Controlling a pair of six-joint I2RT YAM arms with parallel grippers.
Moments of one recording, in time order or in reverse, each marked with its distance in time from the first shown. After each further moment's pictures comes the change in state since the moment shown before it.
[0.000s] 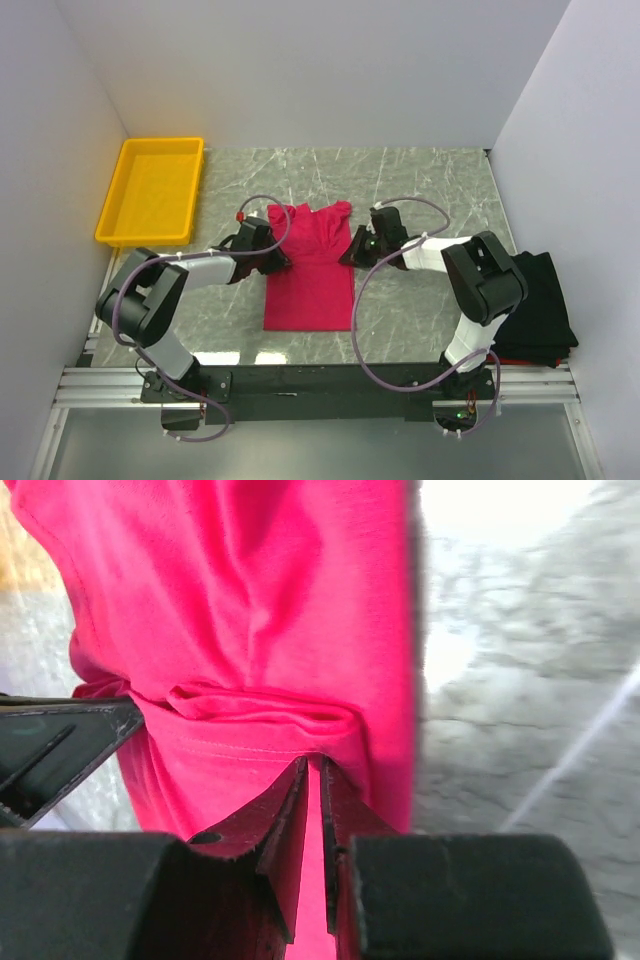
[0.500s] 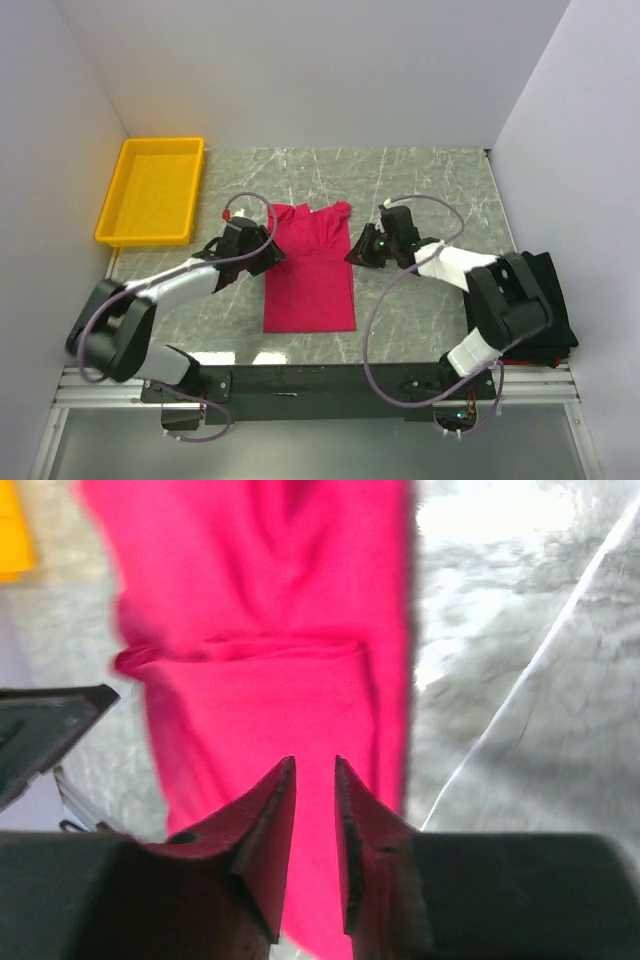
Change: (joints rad) left arm 0.016 -0.177 -0.058 -0.084 -0.014 0.008; right arm -0.032 -0.147 -0.057 -0.079 -0.010 -0.020
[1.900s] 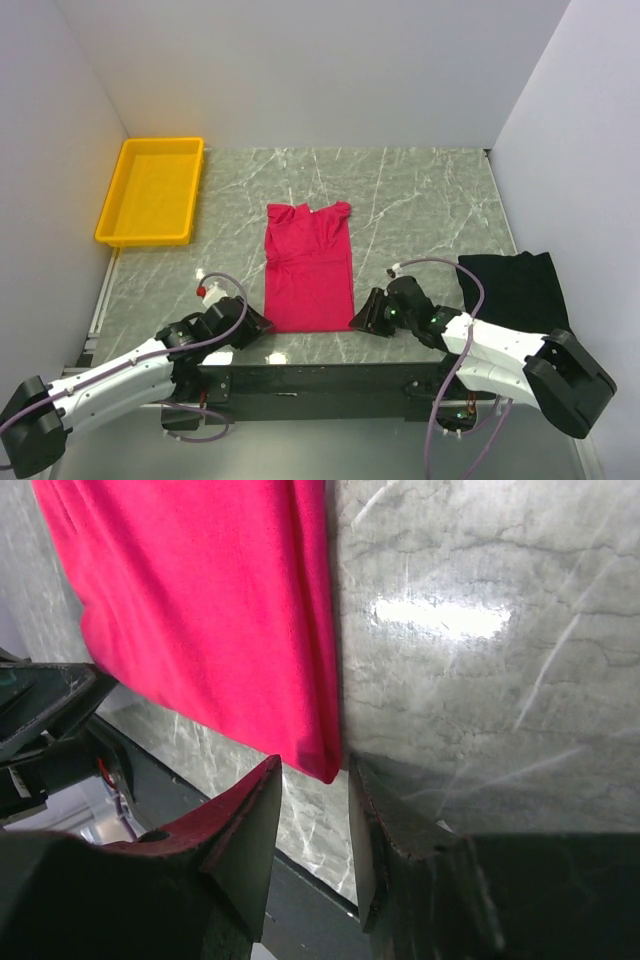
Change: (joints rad) left arm -0.375 -0.810 -0.500 -0.366 -0.216 -0.514; right arm 0.312 -0.595 -0.558 0.003 0.132 0.271
